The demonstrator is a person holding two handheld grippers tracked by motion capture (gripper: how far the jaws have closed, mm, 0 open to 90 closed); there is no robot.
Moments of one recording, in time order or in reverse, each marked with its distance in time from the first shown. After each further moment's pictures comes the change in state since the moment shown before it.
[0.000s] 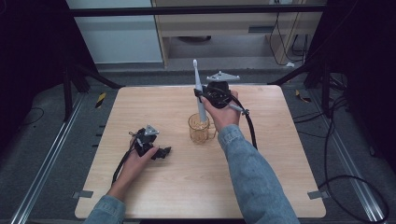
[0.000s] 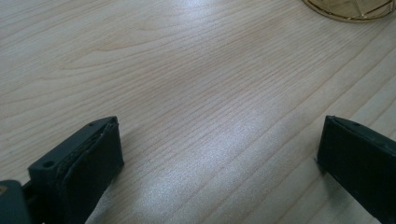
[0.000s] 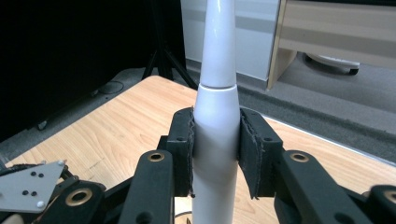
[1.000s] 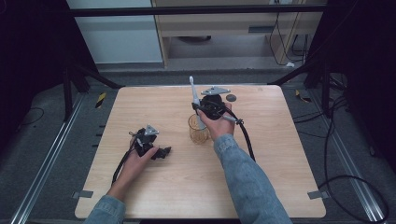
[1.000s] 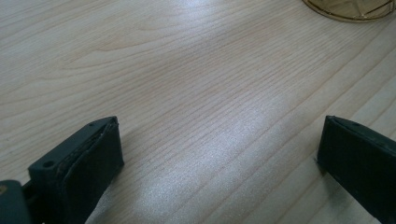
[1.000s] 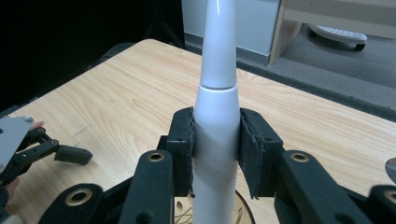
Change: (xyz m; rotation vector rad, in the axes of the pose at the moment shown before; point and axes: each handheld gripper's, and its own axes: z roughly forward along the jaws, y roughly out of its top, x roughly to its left) left arm 0.000 0.000 0.000 0.003 -0.001 0.001; right arm 0.004 -0.045 0.030 0.093 -0.015 -0.016
